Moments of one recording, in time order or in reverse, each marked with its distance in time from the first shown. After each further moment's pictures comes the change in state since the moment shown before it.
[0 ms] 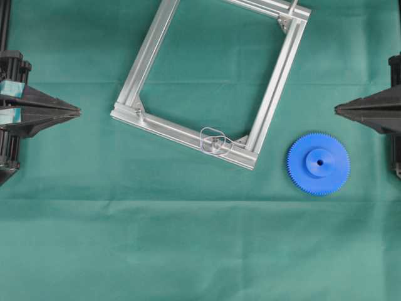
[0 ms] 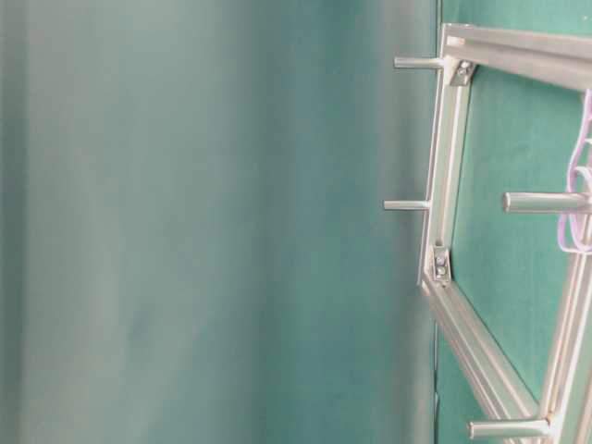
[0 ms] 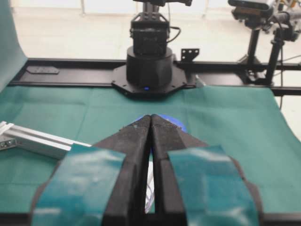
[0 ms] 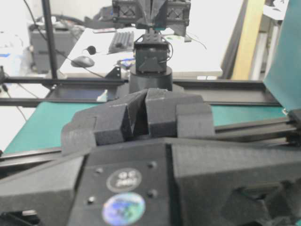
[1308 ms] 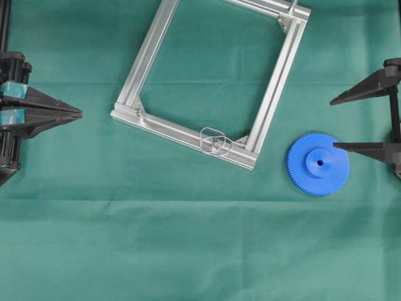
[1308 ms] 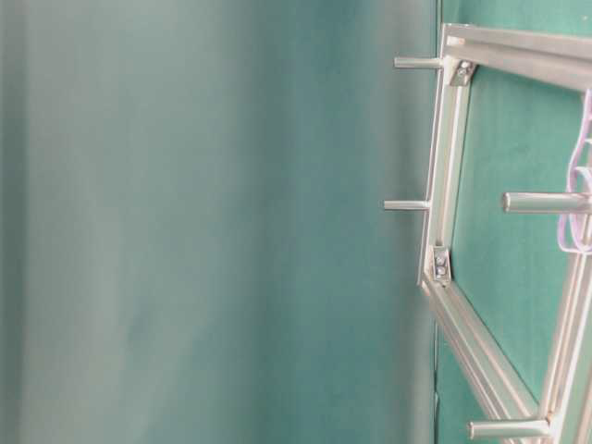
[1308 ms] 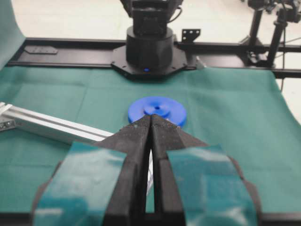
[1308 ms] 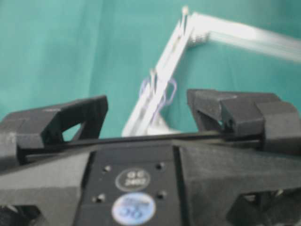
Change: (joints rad) left arm 0.000 -0.006 -0.015 -0.012 0.089 0.005; right arm -0.009 0.014 -0.123 0.000 0.640 0.083
